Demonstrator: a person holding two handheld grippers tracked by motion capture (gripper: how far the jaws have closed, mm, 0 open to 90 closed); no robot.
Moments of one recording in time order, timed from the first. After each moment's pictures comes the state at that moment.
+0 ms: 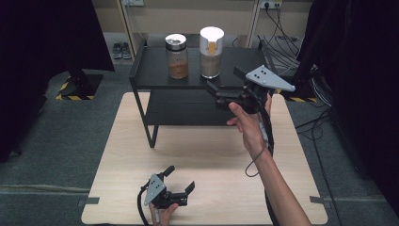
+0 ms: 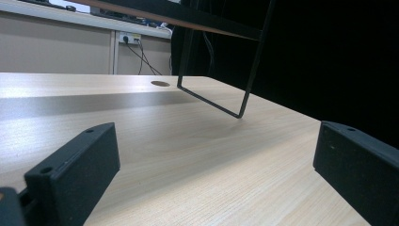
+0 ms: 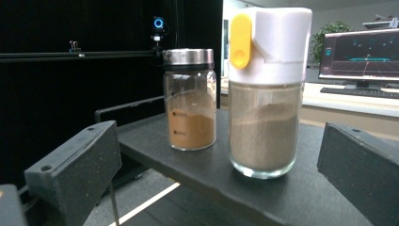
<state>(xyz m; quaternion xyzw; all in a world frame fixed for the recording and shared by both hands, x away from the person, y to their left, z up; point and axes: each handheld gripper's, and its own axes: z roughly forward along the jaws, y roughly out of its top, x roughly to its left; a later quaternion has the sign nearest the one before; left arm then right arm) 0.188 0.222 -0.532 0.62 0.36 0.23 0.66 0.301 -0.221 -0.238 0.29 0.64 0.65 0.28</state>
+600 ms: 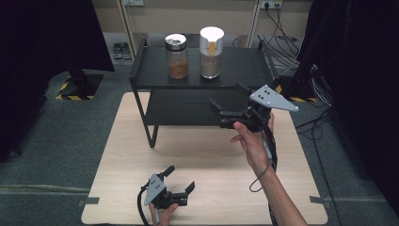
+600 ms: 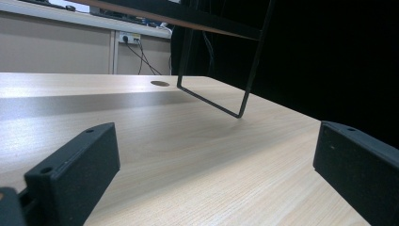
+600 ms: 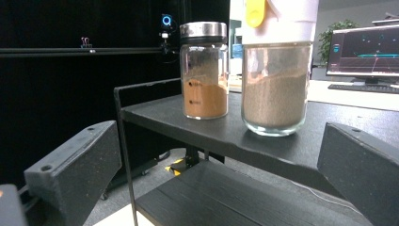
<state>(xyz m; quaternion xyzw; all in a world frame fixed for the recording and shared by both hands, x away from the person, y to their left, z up) 0.189 0.222 -0.532 0.62 0.36 0.23 0.66 0.280 -0.234 -0.268 0.28 0.64 0.66 0.27</state>
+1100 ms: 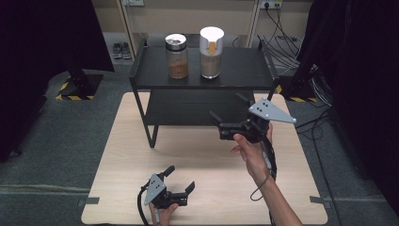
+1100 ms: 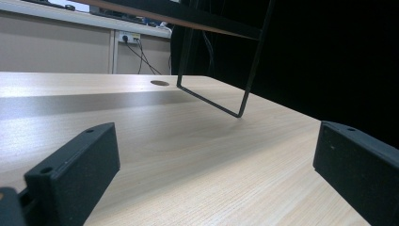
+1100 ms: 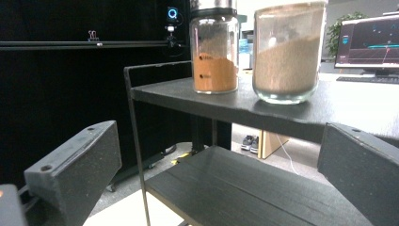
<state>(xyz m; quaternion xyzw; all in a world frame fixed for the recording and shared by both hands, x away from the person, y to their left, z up) 0.189 0.222 -0.532 0.62 0.36 0.22 0.66 0.272 -0.239 -0.291 0.28 0.65 0.66 0.25</state>
